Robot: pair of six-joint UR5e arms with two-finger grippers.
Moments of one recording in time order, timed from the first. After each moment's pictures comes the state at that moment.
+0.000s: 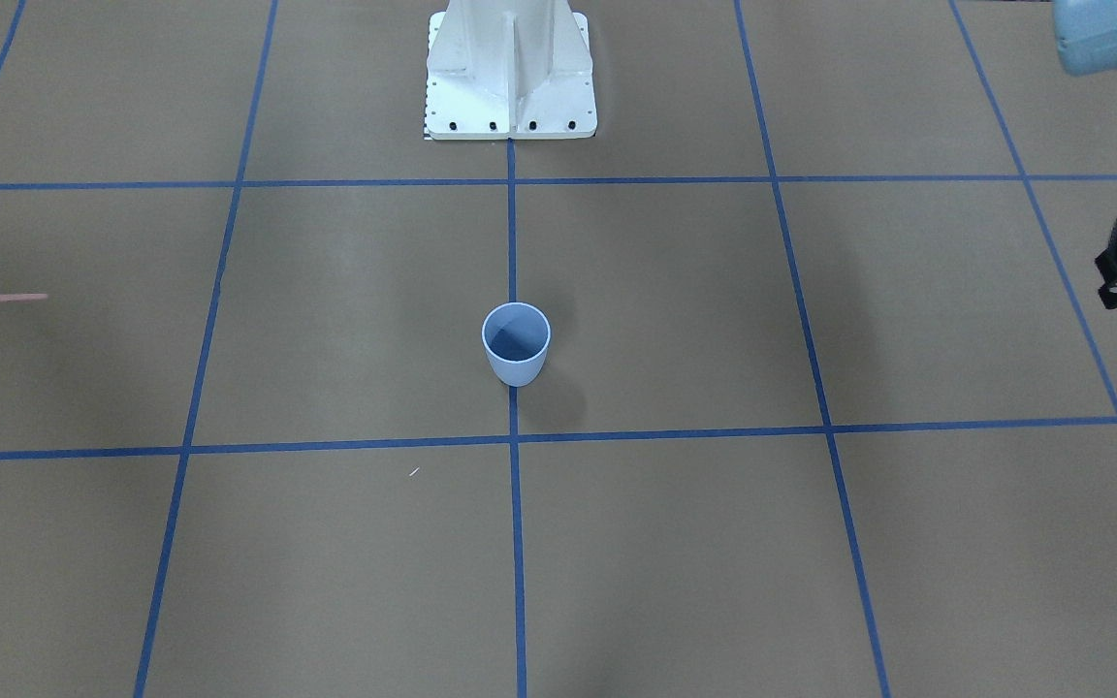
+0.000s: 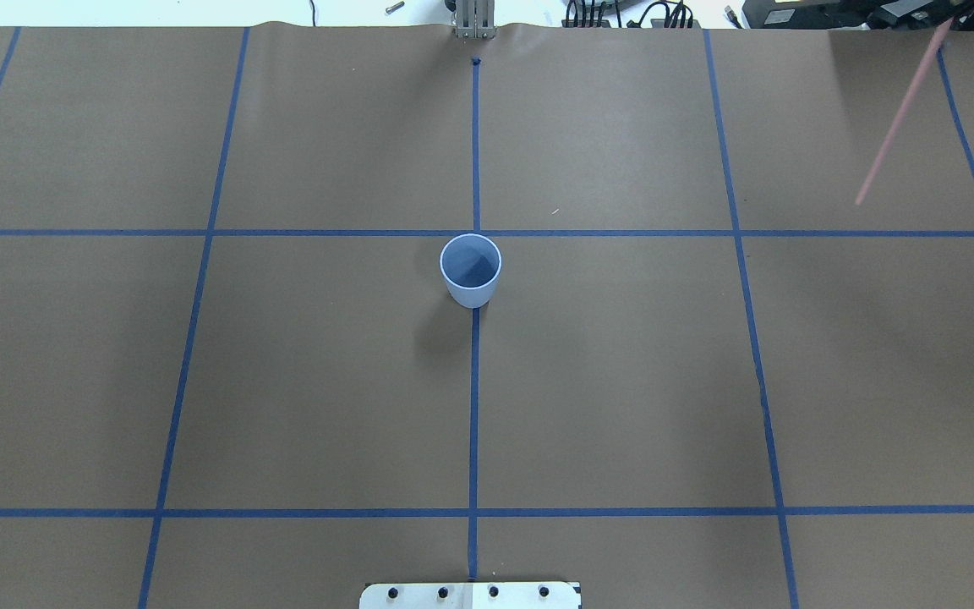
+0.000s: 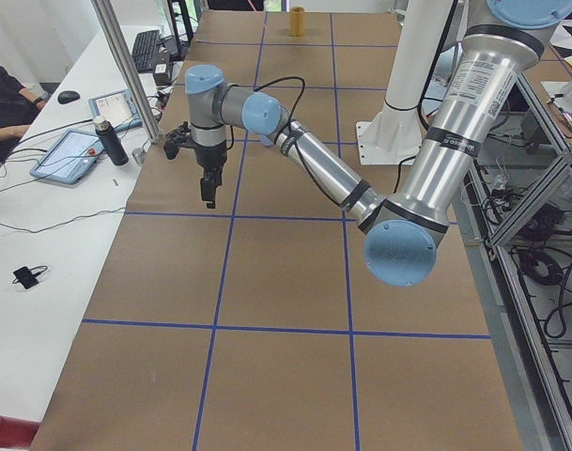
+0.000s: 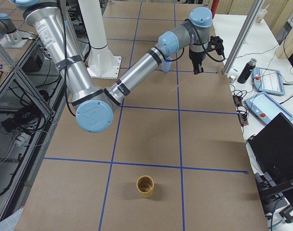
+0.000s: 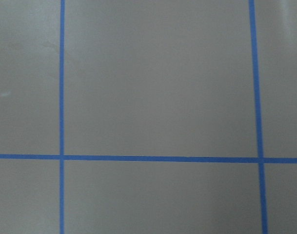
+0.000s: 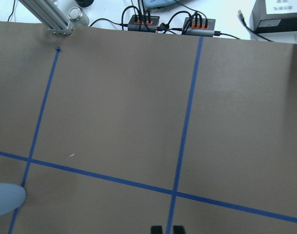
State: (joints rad) left arm -1.37 -1.93 -1.84 -1.18 -2.14 -0.28; right arm 1.35 -1.07 1.90 -1.81 2.44 0.41
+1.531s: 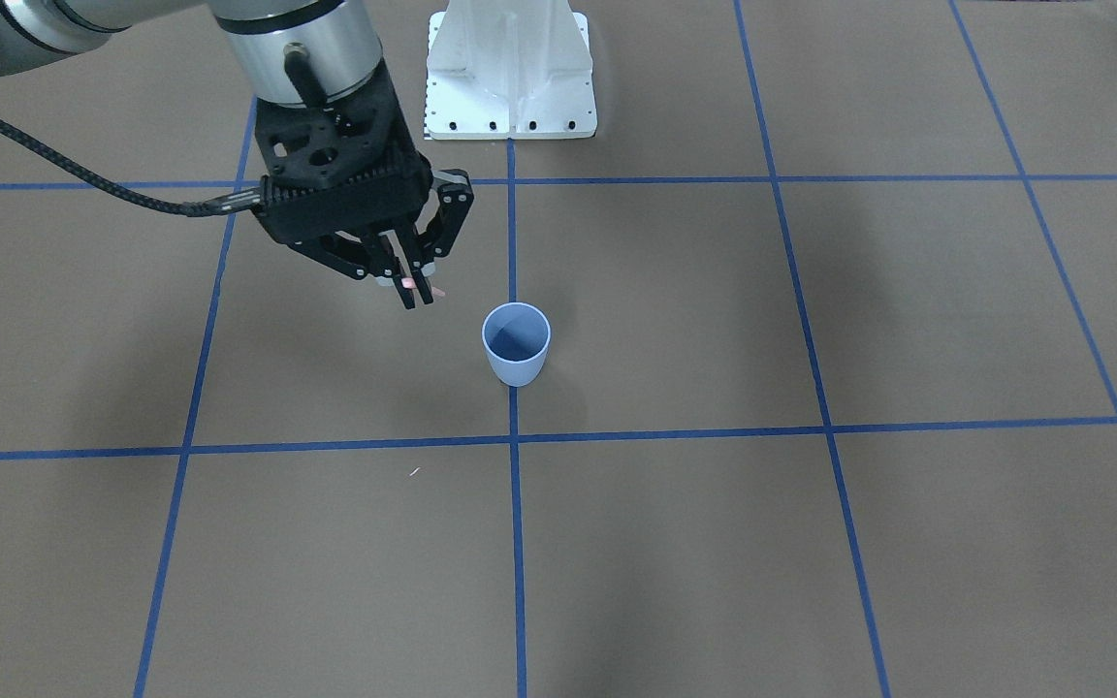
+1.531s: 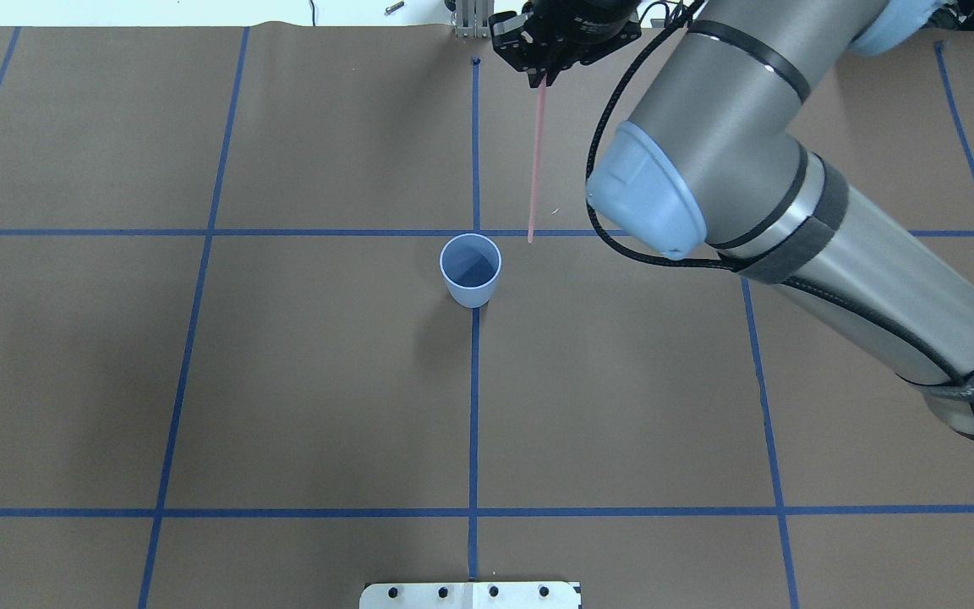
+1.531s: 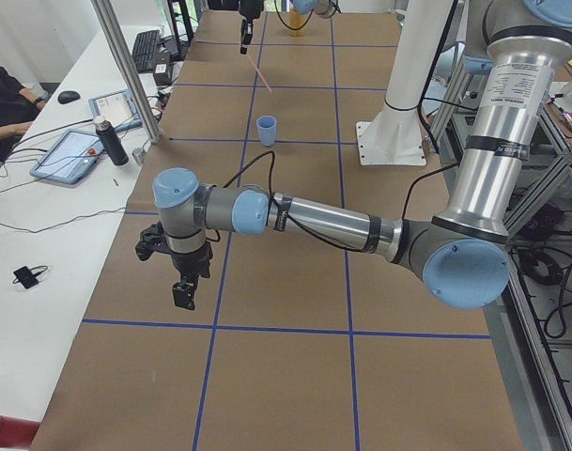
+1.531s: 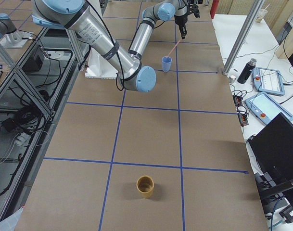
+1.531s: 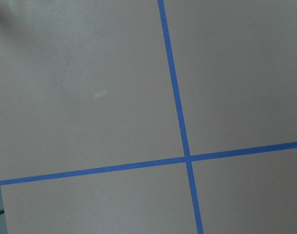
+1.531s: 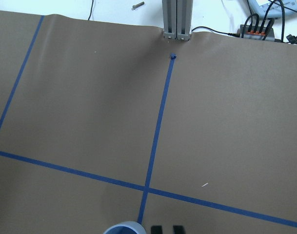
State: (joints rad) left arm -1.52 -1.80 -1.55 -1.46 -2.16 0.07; right arm 0.84 -0.60 1.72 -1.78 1.98 0.86
